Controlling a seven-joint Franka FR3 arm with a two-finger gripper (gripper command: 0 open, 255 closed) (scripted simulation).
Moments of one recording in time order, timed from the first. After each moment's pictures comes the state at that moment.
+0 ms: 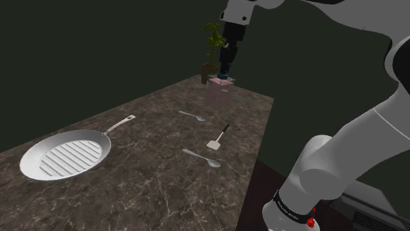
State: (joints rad) arm 0.08 -0.36 -0.10 -1.88 0.00 1.51 -0.28
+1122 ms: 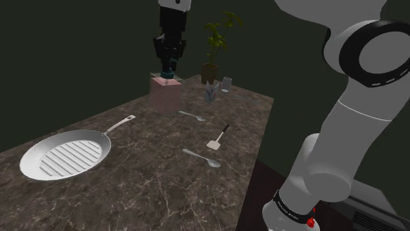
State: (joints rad) arm 0.24 -0.01 0.14 -1.50 0.04 1.50 0.10
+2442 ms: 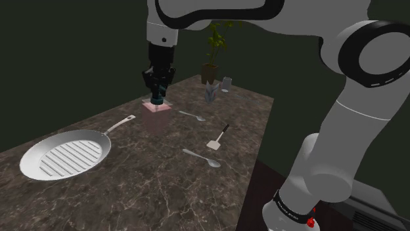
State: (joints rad) arm 0.26 0.01 0.16 -1.72 0.04 1.74 0.14
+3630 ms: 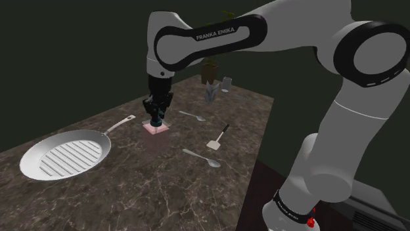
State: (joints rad) arm 0.26 0.03 0.16 -1.94 0.03 1.98 0.13
